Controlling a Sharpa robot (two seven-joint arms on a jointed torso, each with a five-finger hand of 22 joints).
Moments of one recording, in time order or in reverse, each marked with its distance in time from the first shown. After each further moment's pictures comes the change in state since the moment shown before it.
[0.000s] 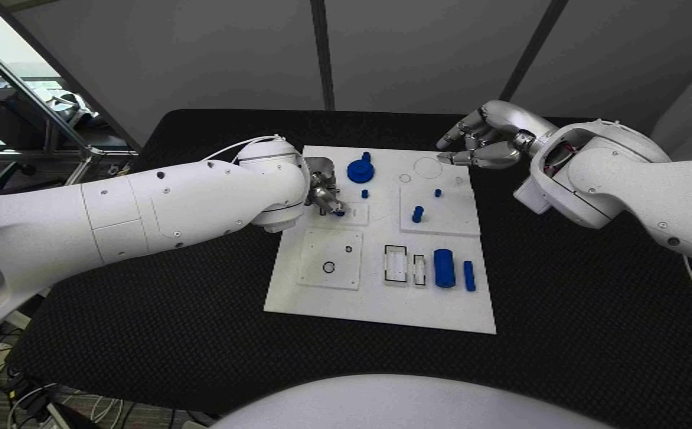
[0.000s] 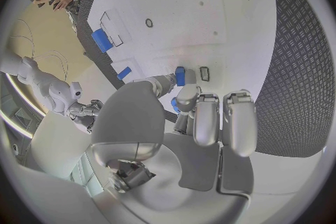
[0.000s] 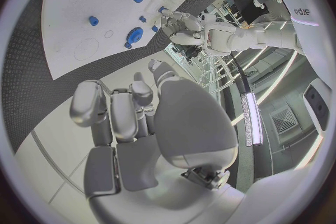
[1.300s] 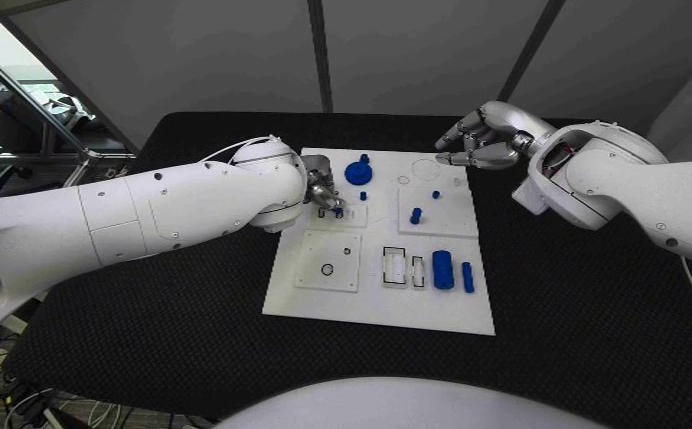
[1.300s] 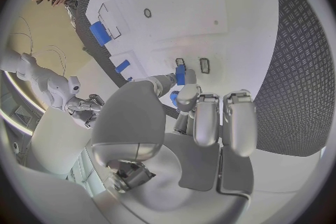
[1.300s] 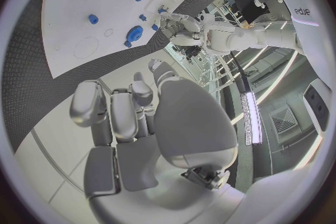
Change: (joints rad) left arm 0.005 0.002 -0.003 -0.009 0.007 -0.046 0.004; left_hand 0.013 0.002 -0.013 0.013 0.001 0.002 0.002 -0.005 -0.005 0.000 -0.001 0.000 -0.001 0.000 0.000 0.000 0.000 0.000 0.000 0.000 0.000 0.000; right arm 0.000 -0.005 0.000 0.005 0.002 -0.013 0.000; right_hand 0.000 0.000 -0.003 -0.003 -0.014 0.000 0.000 -0.004 0.000 0.000 0.000 0.000 0.000 0.000 0.000 0.000 0.000 0.000 0.000 0.000 0.000 0.000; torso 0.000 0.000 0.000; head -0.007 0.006
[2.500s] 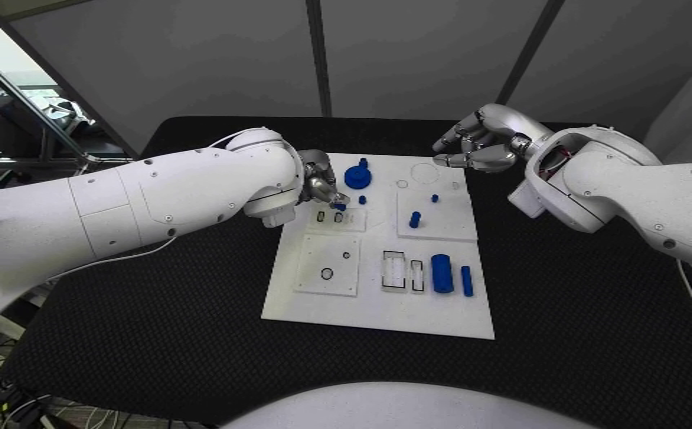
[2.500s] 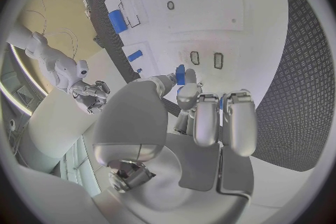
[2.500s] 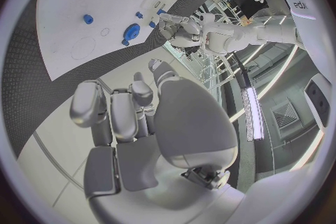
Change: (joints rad) left arm 0.037 0.003 0.000 -0.030 0.148 0.021 0.053; left_hand 0.024 0.016 -0.043 0.031 -0.016 0.000 -0.001 -0.011 -0.010 -0.011 0.003 -0.015 -0.015 0.000 0.000 0.000 0.000 0.000 0.000 0.000 -0.004 0.000; right arm 0.000 -0.001 0.000 0.004 0.041 -0.013 -0.001; right_hand 0.000 0.000 -0.003 -0.003 0.000 0.000 0.000 0.000 0.000 0.000 0.000 0.000 0.002 0.000 0.000 0.000 0.002 0.000 0.000 0.000 0.005 0.004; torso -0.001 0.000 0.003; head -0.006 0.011
